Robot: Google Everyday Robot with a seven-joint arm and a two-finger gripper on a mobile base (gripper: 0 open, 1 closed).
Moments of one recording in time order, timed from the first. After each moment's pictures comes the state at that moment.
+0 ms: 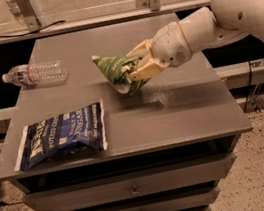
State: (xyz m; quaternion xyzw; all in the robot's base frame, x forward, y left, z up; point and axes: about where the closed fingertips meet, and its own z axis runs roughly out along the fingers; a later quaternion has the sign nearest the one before) arm 0.576 -0.021 0.897 -0.63 0.57 0.30 0.43
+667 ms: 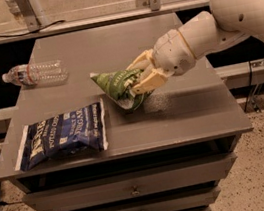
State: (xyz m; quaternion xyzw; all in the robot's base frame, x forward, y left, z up) arm 0.535 -0.020 0.889 -0.66 0.56 0.32 0.39
